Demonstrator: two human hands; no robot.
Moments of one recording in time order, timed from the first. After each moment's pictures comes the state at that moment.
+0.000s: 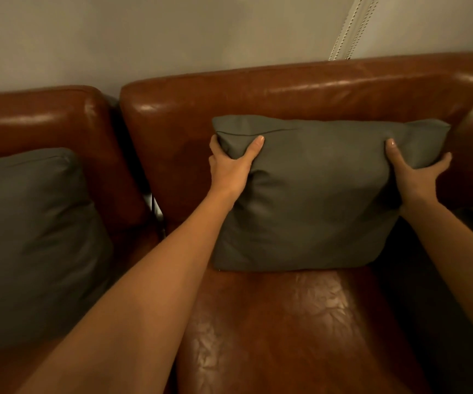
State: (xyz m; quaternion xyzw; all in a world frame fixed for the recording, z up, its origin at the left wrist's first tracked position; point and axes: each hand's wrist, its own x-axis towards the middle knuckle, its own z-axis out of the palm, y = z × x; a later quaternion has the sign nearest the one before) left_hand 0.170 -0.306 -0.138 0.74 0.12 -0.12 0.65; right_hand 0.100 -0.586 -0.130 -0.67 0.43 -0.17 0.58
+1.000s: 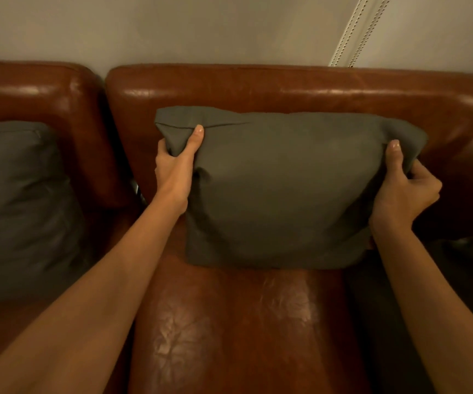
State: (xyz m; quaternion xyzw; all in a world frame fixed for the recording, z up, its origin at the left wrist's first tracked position) left_hand 0.160 -0.297 -0.136 0.66 0.24 0.02 0.71; right_hand 0.105 -0.590 -0.116 -0.71 0.28 -0.34 0.55
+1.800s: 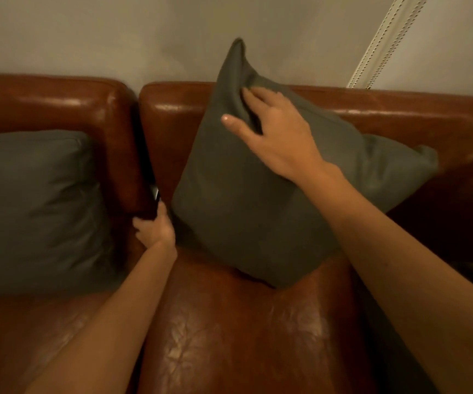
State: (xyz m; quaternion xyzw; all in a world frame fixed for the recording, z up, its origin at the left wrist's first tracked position) left_hand 0.107 -0.233 -0.199 0.61 0.53 0.02 0.59; right_hand 0.176 -0.431 -0.037 -0.95 -0.19 -0.11 0.22
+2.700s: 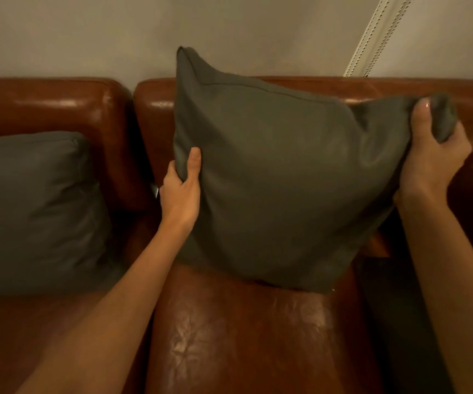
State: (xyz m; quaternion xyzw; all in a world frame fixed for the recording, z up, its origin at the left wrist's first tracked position) left_hand 0.120 -0.274 -0.132 0.79 0.22 0.06 0.58; right_hand 0.137 -0.581 -0.063 -0.68 0.22 -0.34 0.62
